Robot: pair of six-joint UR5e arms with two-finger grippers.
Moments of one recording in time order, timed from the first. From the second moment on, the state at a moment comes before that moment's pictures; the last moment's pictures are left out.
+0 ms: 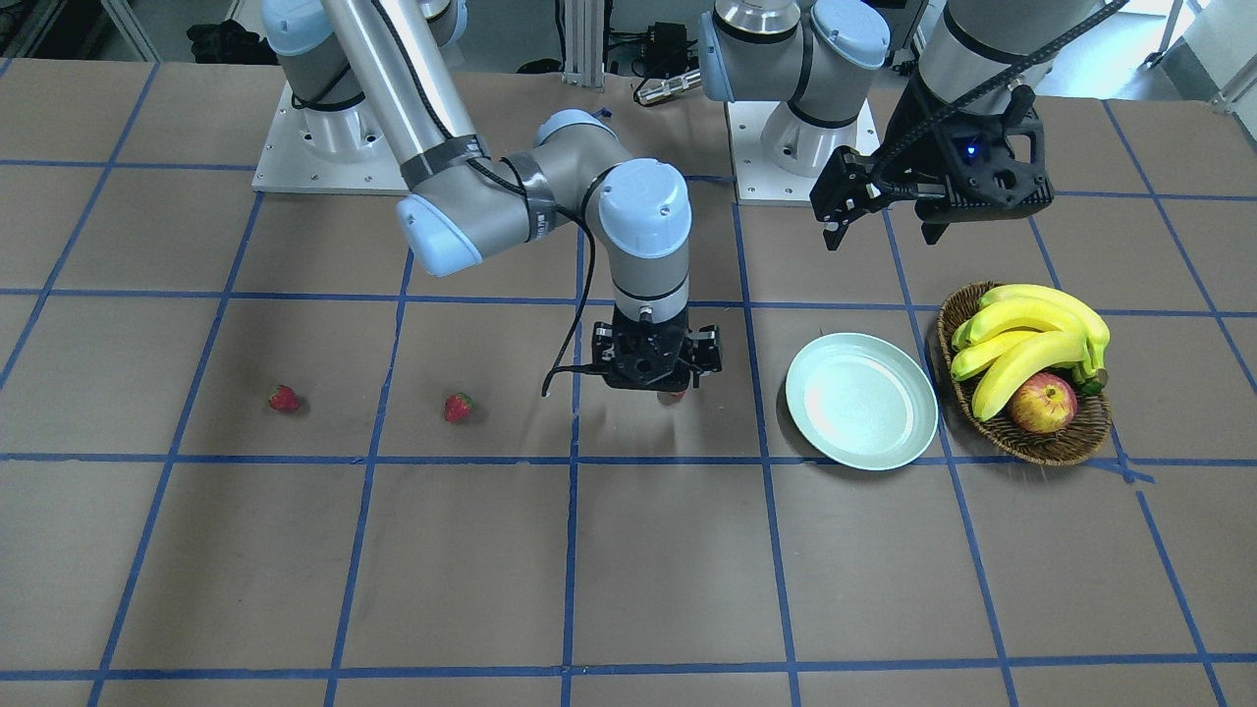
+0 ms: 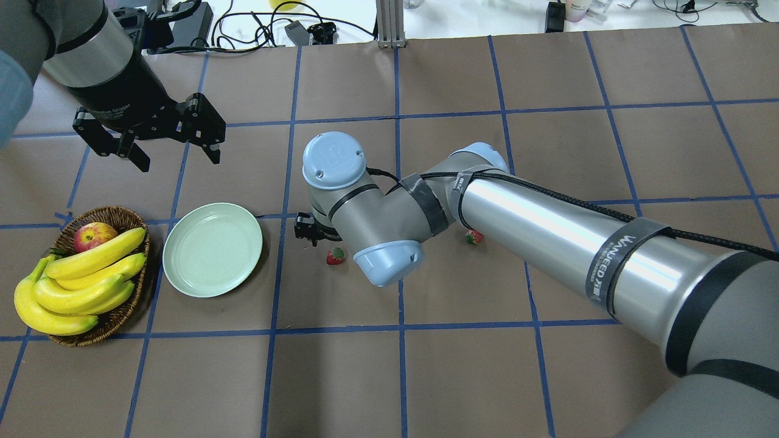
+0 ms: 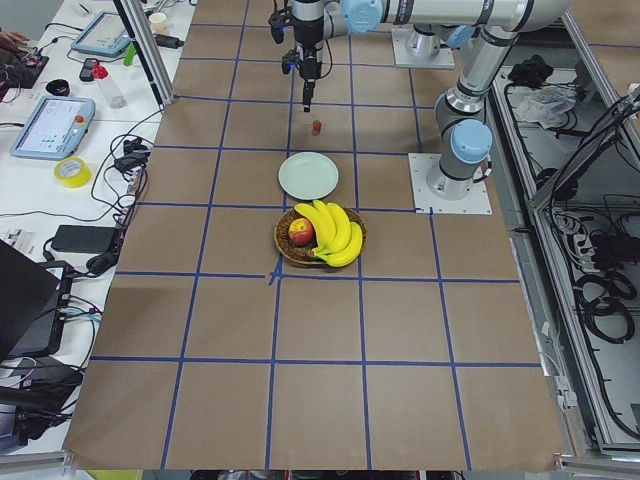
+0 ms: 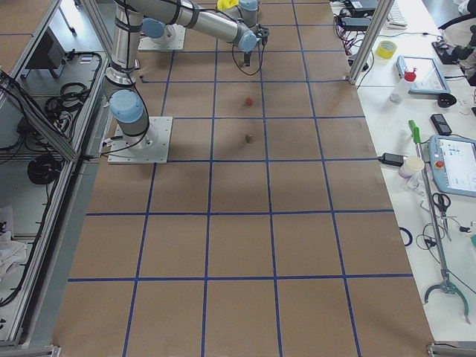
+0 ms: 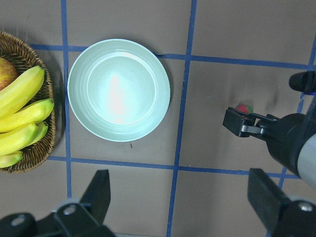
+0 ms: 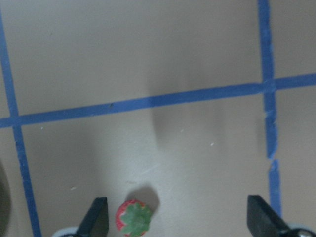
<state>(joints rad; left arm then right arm) -1.52 -1.53 -1.59 -1.61 1.59 -0.05 2.03 -1.13 1.71 -2.25 -1.49 0.59</state>
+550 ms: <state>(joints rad) -1.52 -1.52 -1.59 -1.61 1.59 -0.04 1.75 -1.26 1.84 -2.18 -1.53 0.26</state>
